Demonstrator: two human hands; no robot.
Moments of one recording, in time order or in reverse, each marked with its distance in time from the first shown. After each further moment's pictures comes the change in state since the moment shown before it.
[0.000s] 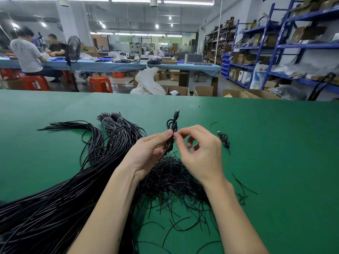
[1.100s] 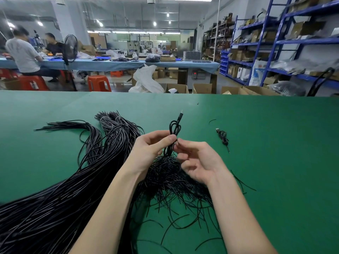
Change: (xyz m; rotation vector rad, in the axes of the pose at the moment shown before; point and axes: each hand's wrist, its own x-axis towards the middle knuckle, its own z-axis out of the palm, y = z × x) left_hand 0.005 -0.015 0.000 0.279 0.109 0.159; right_hand 0.003 0.012 -0.004 1.138 -0.311 1.325
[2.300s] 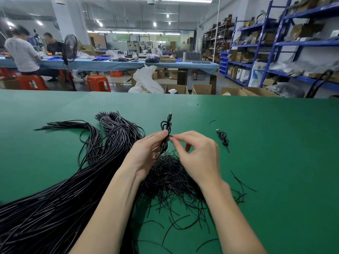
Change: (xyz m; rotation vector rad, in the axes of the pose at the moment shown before) left_hand -0.002 0.006 -0.003 -0.168 -0.017 -0.207; right_hand 0.008 0.017 -0.002 -1.231 0.385 -1.276
